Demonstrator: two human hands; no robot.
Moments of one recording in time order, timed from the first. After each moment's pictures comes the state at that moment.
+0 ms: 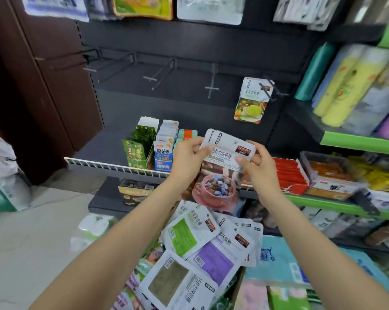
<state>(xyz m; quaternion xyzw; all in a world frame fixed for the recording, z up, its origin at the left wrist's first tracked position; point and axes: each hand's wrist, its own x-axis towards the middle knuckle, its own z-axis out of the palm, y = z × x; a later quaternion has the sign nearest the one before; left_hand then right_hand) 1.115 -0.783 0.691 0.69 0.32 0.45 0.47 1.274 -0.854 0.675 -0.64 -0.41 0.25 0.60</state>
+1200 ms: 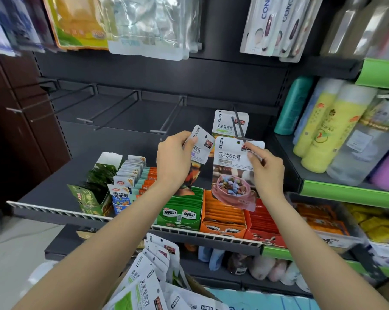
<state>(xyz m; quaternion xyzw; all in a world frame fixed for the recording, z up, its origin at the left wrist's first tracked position) 1.261 -0.693 0.748 0.72 0.44 0.49 0.22 1.444 -0.764 0.718 -0.65 -0.47 0.05 0.59</state>
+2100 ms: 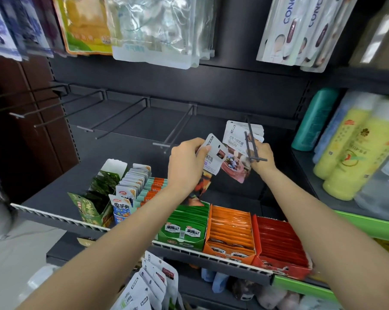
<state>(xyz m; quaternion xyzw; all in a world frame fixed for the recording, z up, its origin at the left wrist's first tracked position) 1.285 -0.661 0.753 0.74 0.44 0.47 0.21 1.506 -0.631 0.728 -0.77 -0.51 0.08 0.38</state>
